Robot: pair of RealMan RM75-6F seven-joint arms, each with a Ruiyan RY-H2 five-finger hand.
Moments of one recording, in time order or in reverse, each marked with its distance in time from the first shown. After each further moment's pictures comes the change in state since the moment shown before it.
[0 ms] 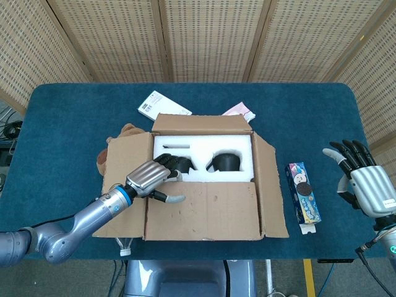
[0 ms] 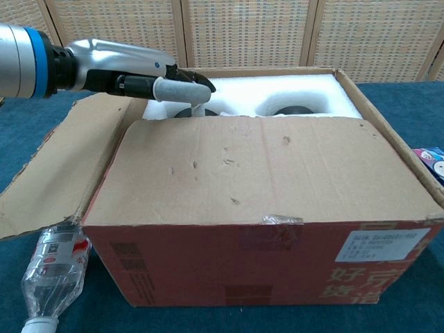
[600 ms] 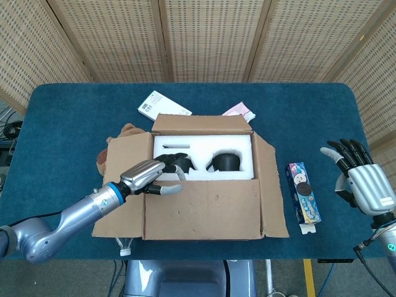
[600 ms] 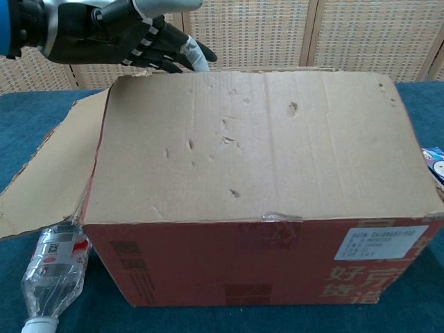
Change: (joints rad) left arm 0.085 0.144 -0.148 -0.067 0.117 -0.165 -0.496; right arm 0.012 -0.004 0.007 -0.002 0.006 -0.020 -0.012
